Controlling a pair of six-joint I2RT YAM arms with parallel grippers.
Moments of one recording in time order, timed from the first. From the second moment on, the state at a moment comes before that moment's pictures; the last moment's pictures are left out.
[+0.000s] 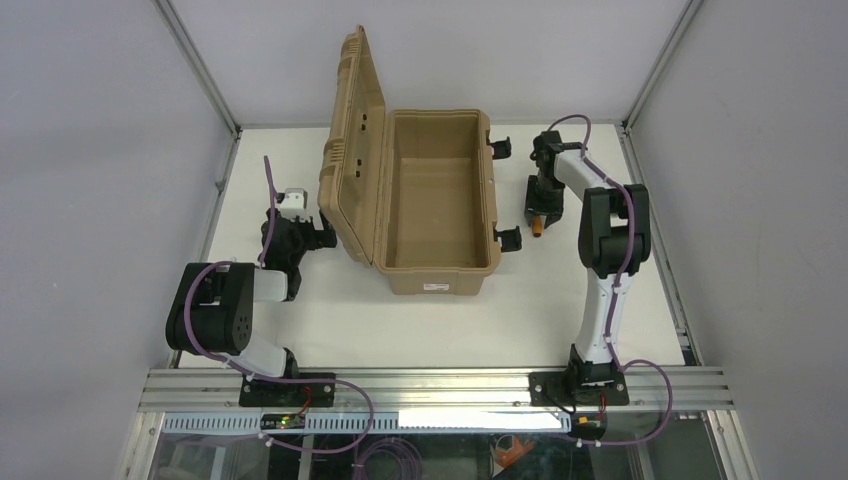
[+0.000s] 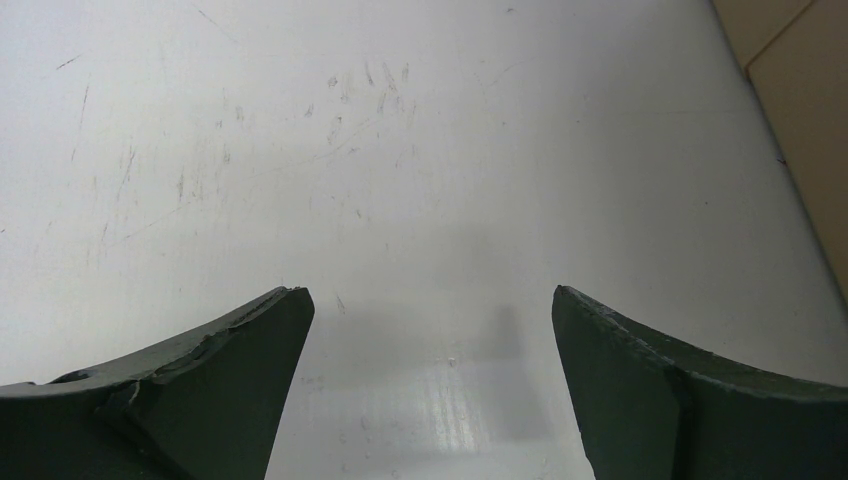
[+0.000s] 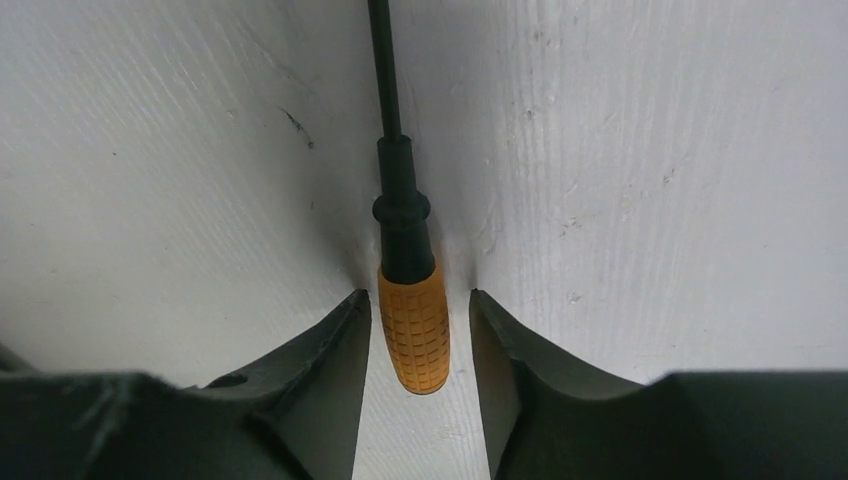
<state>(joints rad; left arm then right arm) -0.02 1.54 0.38 0.85 0.02 -0.05 0.12 2.11 1.62 -0.92 0.09 0.26</state>
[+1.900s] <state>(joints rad) -0.02 1.54 0.38 0.85 0.02 -0.05 0.23 1.79 2.16 -1.25 -0.03 0.40</state>
